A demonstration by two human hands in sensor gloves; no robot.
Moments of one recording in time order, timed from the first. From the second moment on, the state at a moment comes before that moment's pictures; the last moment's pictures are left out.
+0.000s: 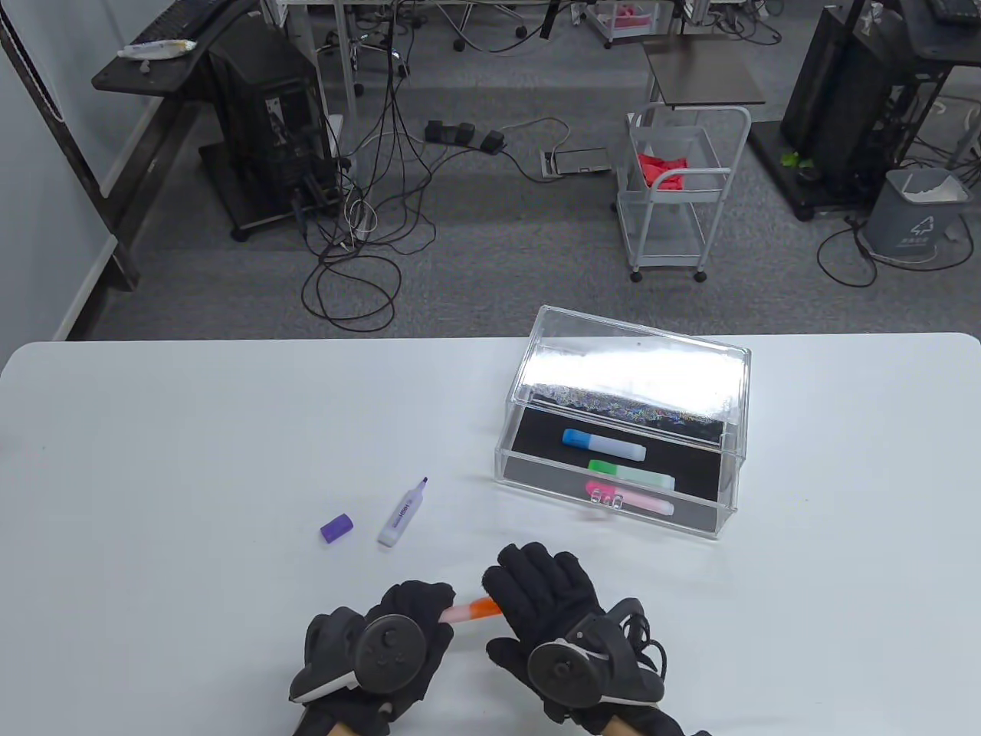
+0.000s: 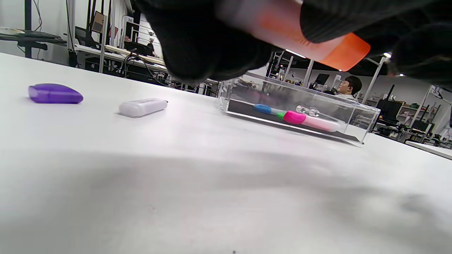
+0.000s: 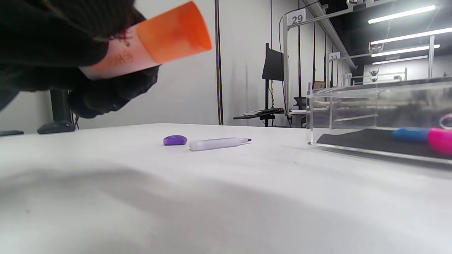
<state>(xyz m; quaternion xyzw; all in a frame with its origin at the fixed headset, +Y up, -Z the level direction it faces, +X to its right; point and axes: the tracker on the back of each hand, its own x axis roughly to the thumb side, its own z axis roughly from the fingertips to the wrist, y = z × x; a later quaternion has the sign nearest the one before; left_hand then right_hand) -0.146 -0.723 -0.239 -0.08 -0.28 0.13 0.95 0.056 -0.712 -0.234 0.32 -0.13 0.94 0.08</state>
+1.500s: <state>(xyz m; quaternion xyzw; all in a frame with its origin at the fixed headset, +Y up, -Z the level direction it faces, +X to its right) -0.220 -0.733 -0.256 -0.08 -0.10 0.07 0.99 0.085 -0.686 -0.302 0.13 -0.11 0.98 -0.09</state>
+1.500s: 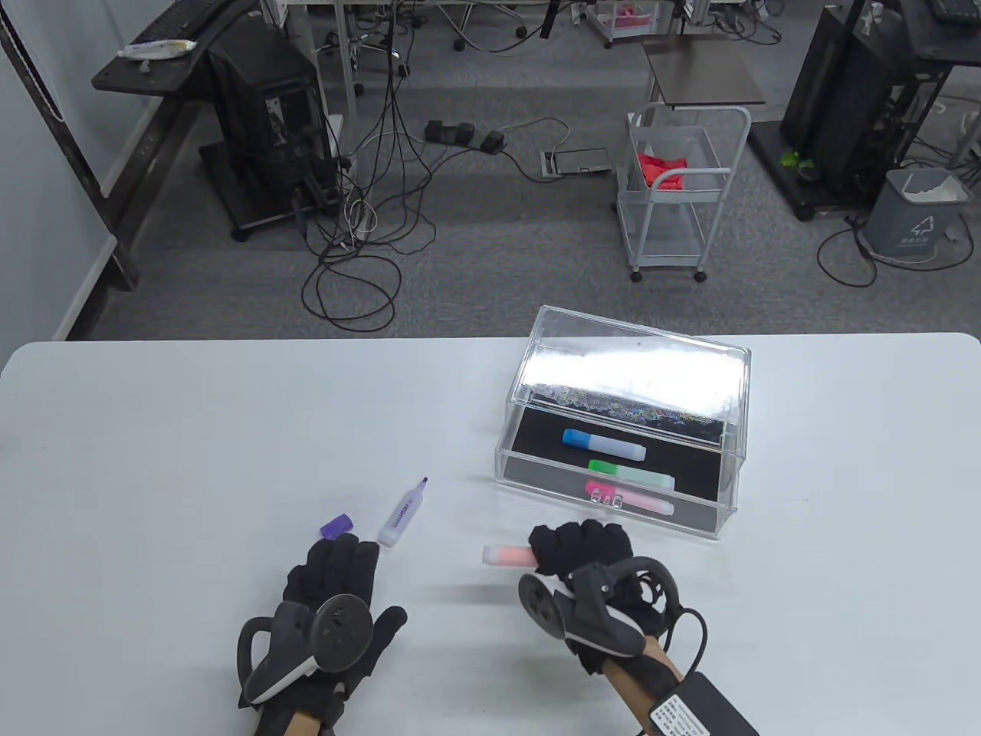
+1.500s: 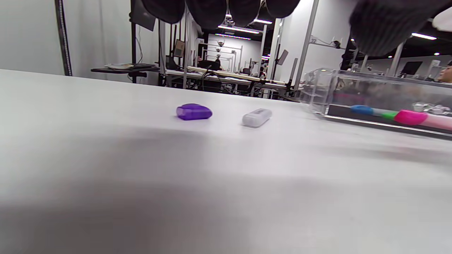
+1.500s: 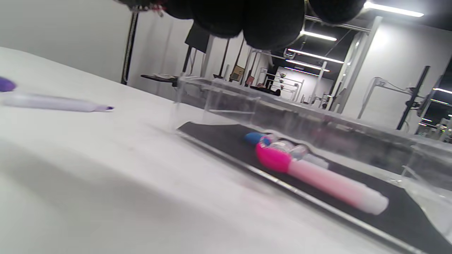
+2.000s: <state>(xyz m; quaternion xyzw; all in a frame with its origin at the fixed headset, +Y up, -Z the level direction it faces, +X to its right) -0.258 -0.740 -0.260 -0.10 -0.03 0.10 0.99 0.167 -0.688 -0.409 -0.05 -0.02 1.00 -0.08</state>
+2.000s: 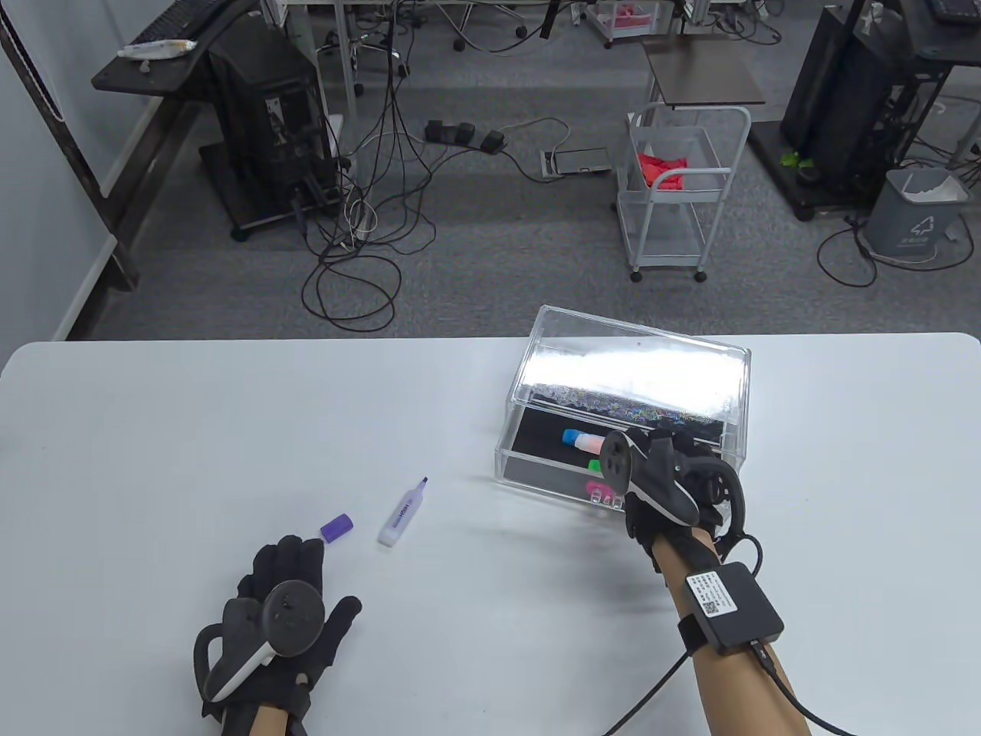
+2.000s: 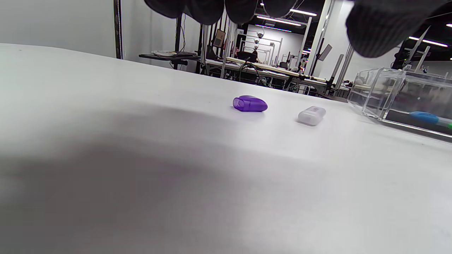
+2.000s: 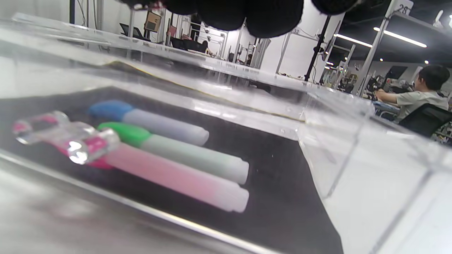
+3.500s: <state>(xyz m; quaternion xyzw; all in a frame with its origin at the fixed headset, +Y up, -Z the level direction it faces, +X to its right) -0.234 -0.742 -0.262 -0.15 -0.05 0.06 0.99 0.101 -0.722 -0.285 0.06 -0.02 1.00 0.05</state>
